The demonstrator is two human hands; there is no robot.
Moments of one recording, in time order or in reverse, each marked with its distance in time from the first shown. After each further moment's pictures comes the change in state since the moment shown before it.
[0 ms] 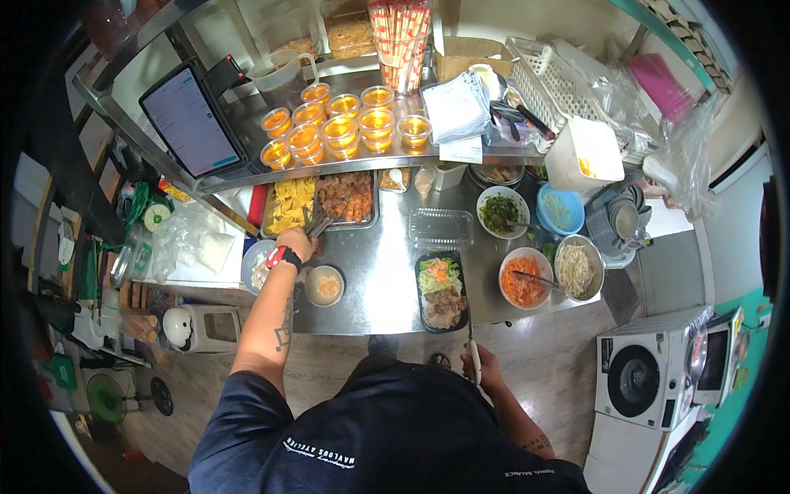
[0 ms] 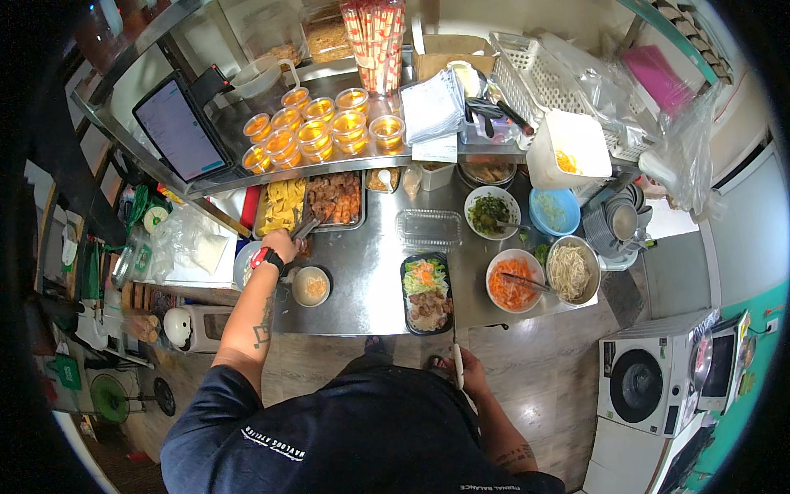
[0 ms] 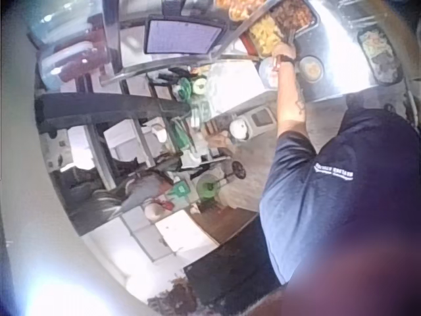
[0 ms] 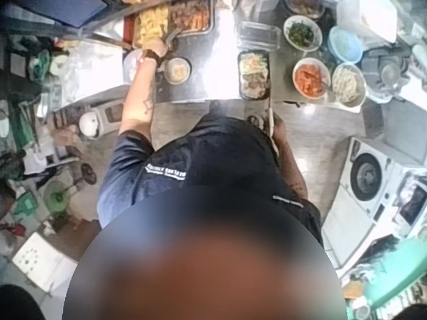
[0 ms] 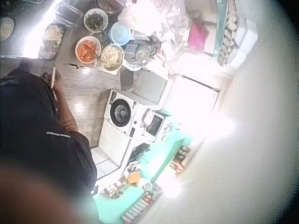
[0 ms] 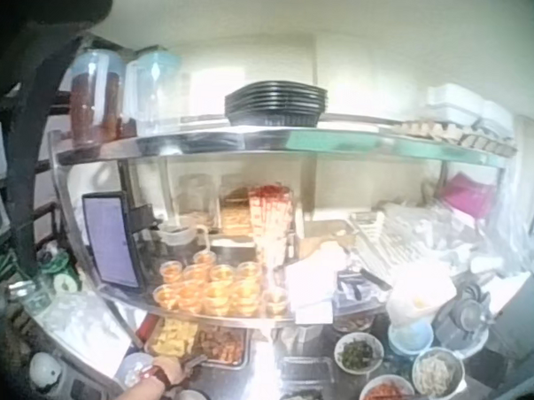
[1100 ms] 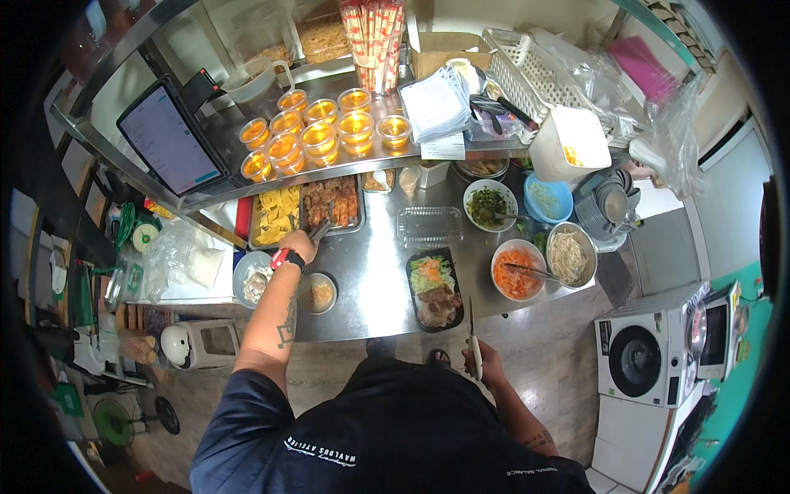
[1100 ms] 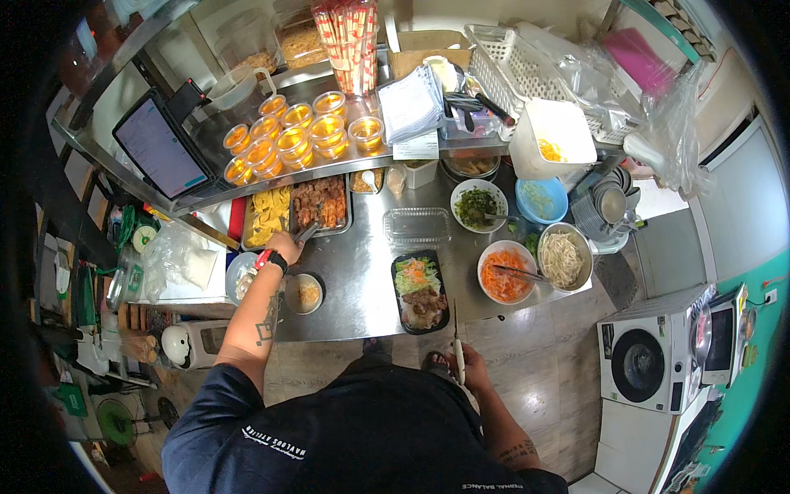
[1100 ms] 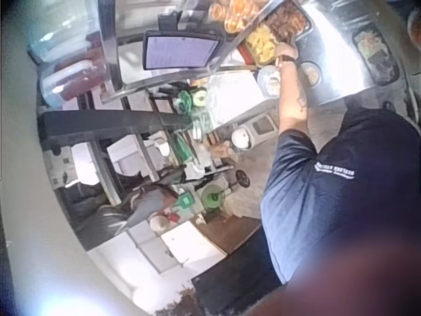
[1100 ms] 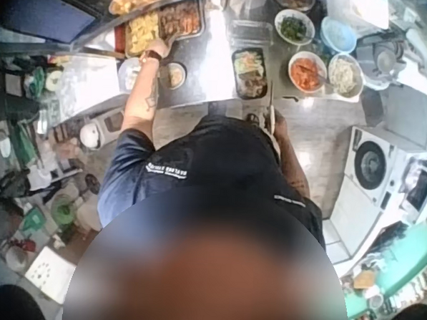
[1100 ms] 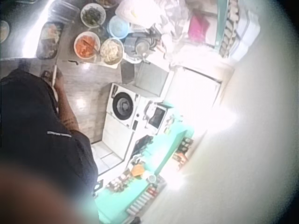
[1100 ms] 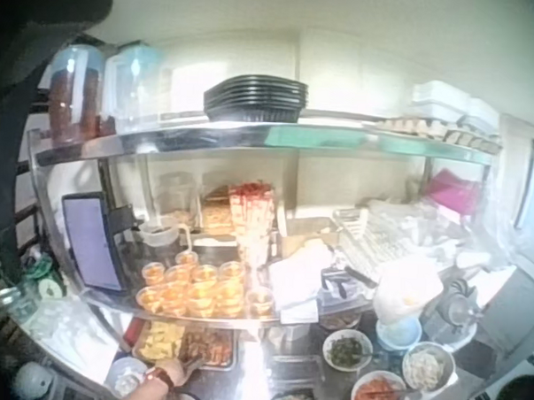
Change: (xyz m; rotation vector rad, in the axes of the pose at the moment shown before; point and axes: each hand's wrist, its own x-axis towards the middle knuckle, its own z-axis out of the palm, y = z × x) left_hand 0.022 0.035 0.008 0.055 -0.090 0.031; right_hand -0.002 0.002 0.001 0.048 0.088 0.046
